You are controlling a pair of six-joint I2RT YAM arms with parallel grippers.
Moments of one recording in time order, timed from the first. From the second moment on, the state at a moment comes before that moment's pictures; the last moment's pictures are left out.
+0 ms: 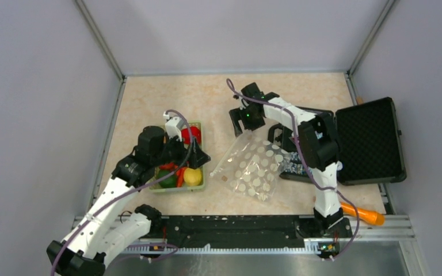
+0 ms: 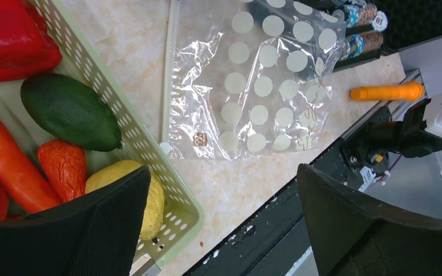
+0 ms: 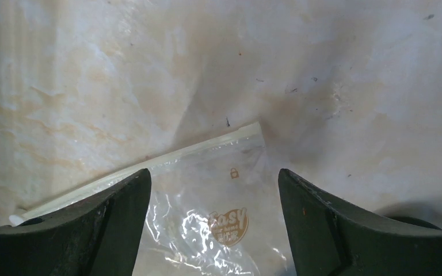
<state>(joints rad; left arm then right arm) -0.45 0.81 0.79 -0.53 0.38 -0.40 0.54 2.08 1.66 -0.64 -0.15 0.12</state>
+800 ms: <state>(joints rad) -0.45 0.86 0.77 -0.58 0.43 -0.28 0.50 2.14 1.65 -0.80 -0.41 -0.16</state>
